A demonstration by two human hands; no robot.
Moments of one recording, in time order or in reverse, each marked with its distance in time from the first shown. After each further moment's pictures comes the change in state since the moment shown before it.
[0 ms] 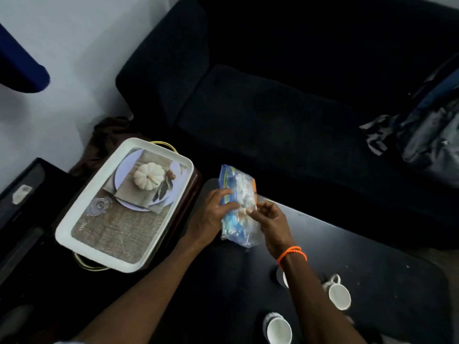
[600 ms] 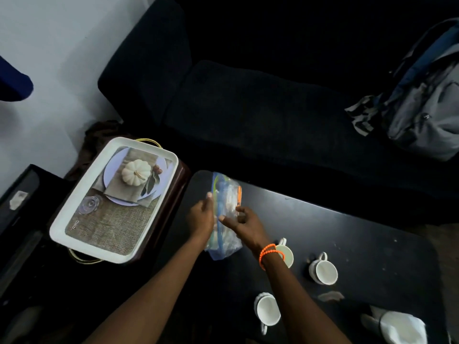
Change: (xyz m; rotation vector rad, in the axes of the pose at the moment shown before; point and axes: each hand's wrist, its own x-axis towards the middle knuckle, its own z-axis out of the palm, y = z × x) left_hand -0.013 0.053 0.035 -0.513 0.191 -0.958; right_hand -0.039 0.028 -0.008 -0.473 -0.026 0.089
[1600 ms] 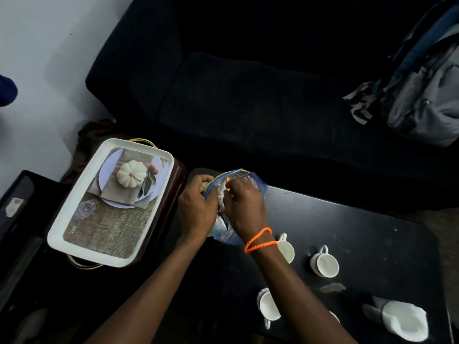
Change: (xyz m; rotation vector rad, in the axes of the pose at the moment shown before) left_hand -0.027 0.061 -0.029 0.136 0.138 0.562; right_hand -0.013 -0.072 0.000 -0.471 0.445 -0.711
